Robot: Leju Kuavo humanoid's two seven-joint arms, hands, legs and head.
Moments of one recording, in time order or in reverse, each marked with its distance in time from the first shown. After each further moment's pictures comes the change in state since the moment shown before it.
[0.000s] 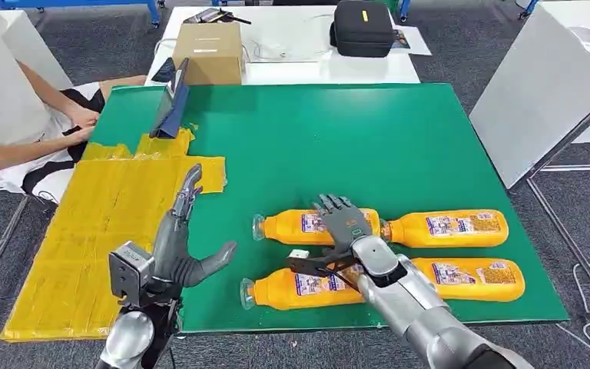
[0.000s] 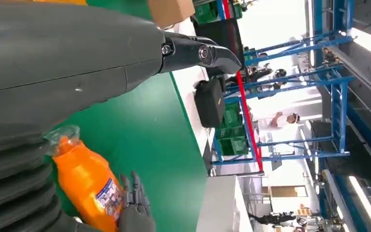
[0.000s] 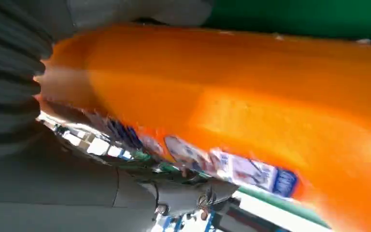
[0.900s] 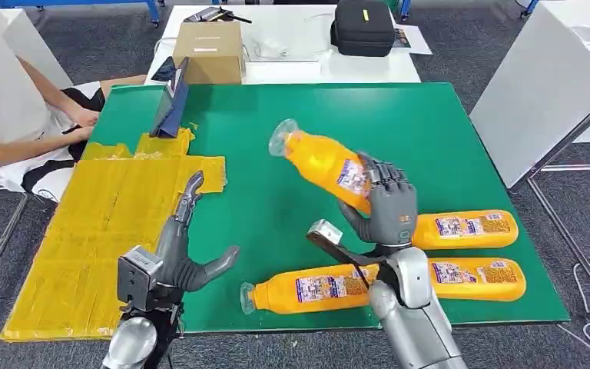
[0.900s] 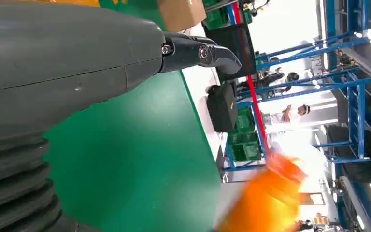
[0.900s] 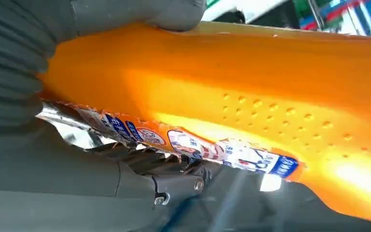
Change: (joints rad) left arm 0.023 -0.002 -0.003 0.006 -0.041 0.034 0.011; right arm 0.330 0.063 -0.424 -0.633 -0.148 -0.534 -0.222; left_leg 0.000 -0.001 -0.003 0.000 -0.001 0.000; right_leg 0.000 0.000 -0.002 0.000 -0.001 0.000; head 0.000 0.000
